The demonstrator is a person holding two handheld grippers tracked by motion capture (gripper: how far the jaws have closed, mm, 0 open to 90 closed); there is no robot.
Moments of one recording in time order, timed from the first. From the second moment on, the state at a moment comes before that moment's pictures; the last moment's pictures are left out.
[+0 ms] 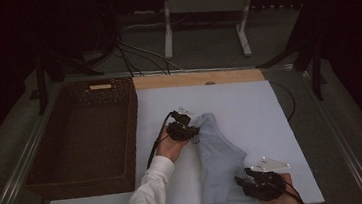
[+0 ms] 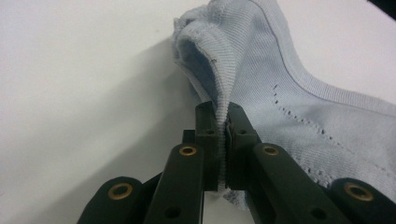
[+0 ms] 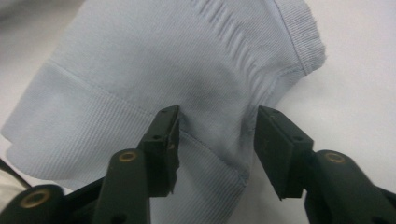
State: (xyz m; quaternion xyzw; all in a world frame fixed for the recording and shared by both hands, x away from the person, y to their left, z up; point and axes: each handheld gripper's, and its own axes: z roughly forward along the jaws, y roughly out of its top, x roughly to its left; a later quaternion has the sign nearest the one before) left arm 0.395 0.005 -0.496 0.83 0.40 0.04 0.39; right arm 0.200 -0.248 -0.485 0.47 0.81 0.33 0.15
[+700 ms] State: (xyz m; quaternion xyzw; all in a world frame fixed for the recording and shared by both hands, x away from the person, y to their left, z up) left arm 0.396 0.023 -0.481 0.82 0.41 0.05 0.41; right arm 0.198 -0.254 -0.484 0.49 0.79 0.34 0.16
